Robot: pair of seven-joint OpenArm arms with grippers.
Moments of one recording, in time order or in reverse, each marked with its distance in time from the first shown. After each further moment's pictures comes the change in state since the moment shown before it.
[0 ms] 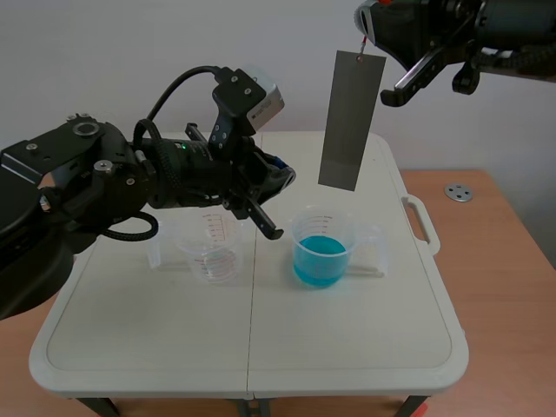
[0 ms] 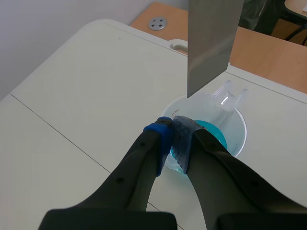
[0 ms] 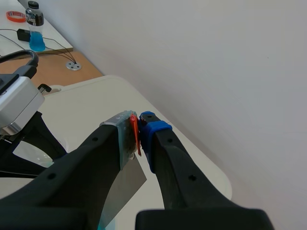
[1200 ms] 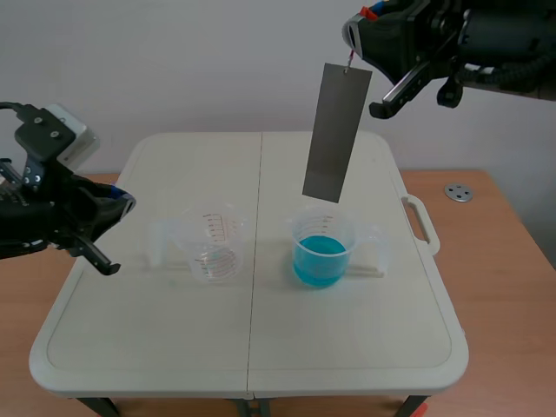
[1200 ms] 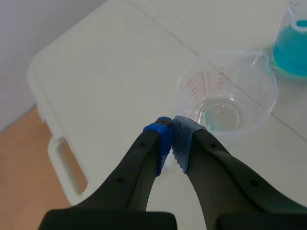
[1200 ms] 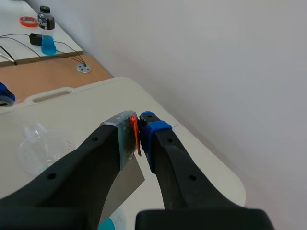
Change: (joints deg) left arm 24.4 -19.5 -22.3 11.3 -1.6 5.4 -6.4; right arm 0.0 0.0 -1.9 -3.3 0.0 0.0 2.4
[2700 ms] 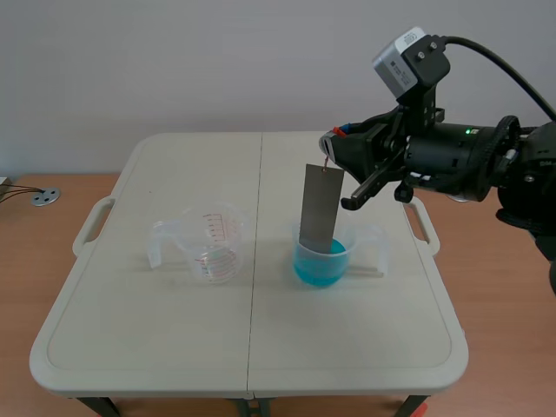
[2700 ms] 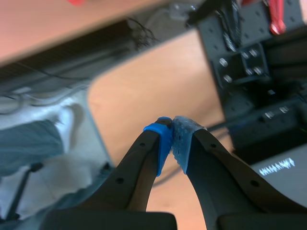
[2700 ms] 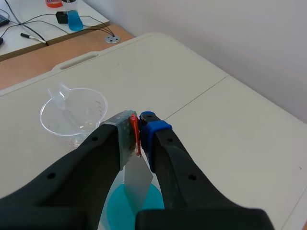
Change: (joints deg) left arm 57.7 13.4 -17.2 -1.6 5.9 -0.7 -11.6; right arm 0.0 -0.2 -8.0 -21.4 -5.5 -0.1 12.8
